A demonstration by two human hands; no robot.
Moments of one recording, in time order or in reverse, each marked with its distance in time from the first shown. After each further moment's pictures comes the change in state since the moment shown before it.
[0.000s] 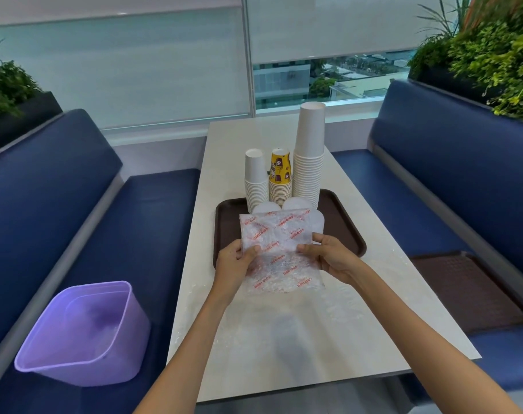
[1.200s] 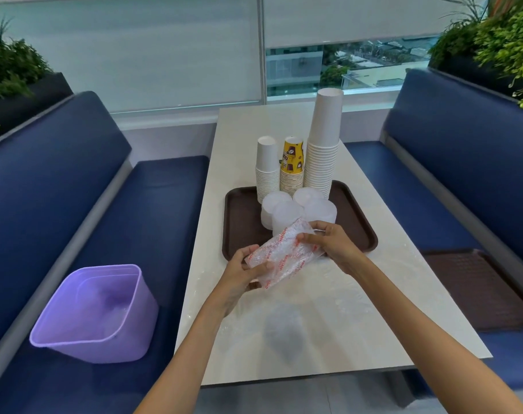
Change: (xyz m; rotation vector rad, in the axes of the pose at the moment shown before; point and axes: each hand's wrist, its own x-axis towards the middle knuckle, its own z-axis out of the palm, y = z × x) left_hand -0.020 -0.023 -0.021 -0.112 -0.171 -0.298; right_hand 0.006 0.001 0.018 -0.174 0.073 -0.141
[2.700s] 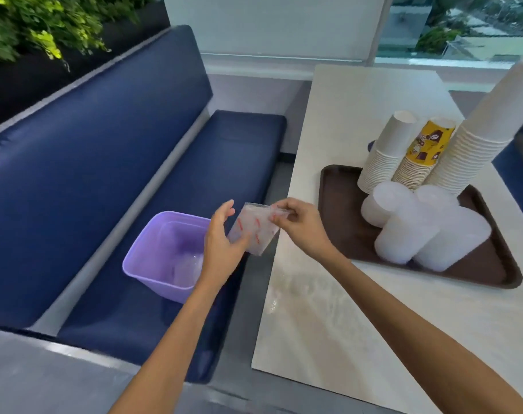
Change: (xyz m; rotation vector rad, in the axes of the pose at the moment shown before) left_hand -0.021 0.000 -0.193 0.388 0.661 0.344; right_hand 0.059 0.003 0.249 -0.335 -0.241 -0.370
